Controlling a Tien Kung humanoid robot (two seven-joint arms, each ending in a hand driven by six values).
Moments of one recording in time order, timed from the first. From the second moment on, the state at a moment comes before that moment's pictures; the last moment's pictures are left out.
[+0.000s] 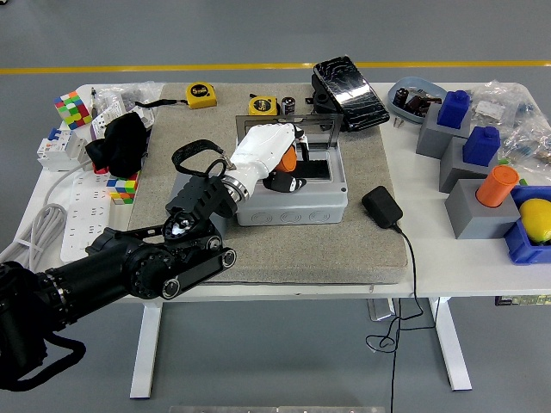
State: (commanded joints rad) left arm -0.89 0.00 -0.33 -0.83 1.60 0.53 0.11; right arm 0.08 -0.26 0.38 0.36 -0.27 -0.01 -0.14
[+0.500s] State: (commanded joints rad) left arm -0.89 0.00 -0.34 -0.86 1.58 0.55 0.07; right arm 0.08 -0.26 0.38 0.36 -0.27 -0.01 -0.14
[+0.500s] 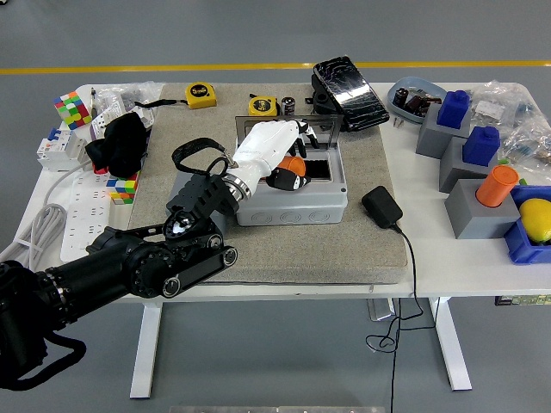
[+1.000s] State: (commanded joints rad) left arm -0.87 0.00 -0.44 -0.96 1.53 0.60 -0.05; right arm 0.07 -0.25 0.38 0.36 -0.27 -0.01 -0.14
